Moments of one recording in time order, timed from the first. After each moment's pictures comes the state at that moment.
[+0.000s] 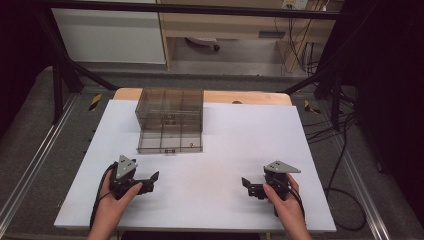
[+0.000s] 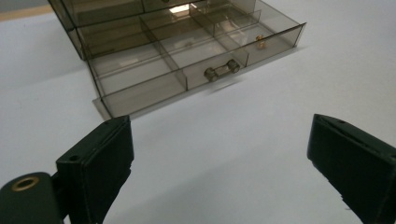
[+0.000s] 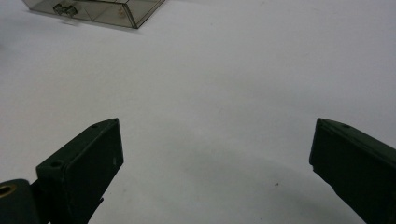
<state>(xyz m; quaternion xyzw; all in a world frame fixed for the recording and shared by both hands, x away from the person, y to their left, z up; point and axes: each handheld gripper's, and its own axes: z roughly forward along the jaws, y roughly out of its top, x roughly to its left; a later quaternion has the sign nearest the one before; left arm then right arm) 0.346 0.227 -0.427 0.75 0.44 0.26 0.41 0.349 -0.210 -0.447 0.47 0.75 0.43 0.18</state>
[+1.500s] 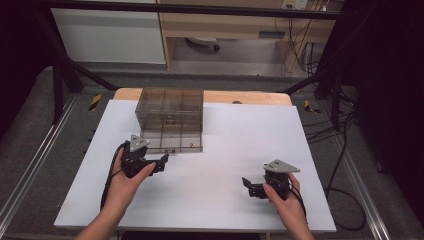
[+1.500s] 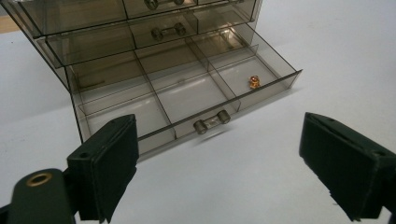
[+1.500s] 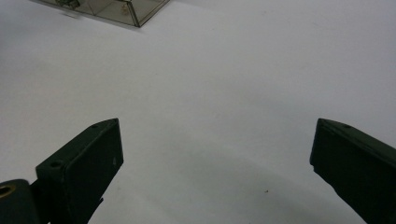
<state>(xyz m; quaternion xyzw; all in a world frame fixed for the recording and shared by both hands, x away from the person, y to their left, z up) 0.385 0.200 -0.389 0.75 0.47 0.23 0.39 0.350 -0.210 -0.442 0.45 0.76 0.42 0.20</state>
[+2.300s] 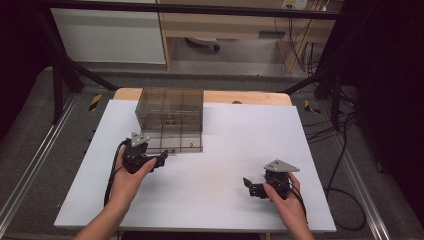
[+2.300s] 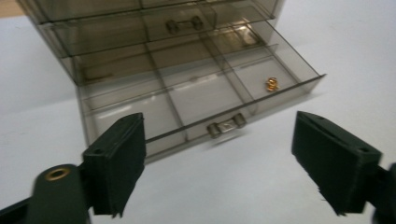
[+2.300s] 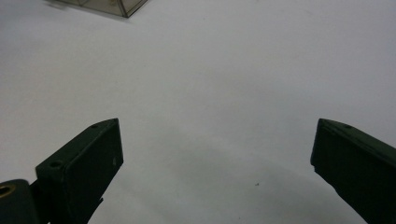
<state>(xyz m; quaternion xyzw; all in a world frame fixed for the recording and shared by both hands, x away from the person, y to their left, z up) 0.398 0.204 -0.394 0.73 0.51 0.24 0.38 0.353 -0.214 -0.447 0.46 0.76 0.41 0.20</state>
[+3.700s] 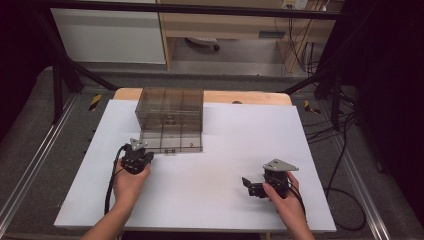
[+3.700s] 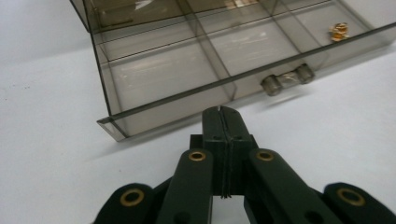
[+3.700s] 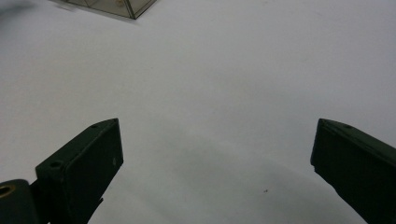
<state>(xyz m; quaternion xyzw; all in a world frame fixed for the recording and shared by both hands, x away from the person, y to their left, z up) 0.417 0.220 -0.441 0.75 0.53 0.23 0.33 0.355 -0.211 -0.447 0.45 0.77 0.41 0.19</state>
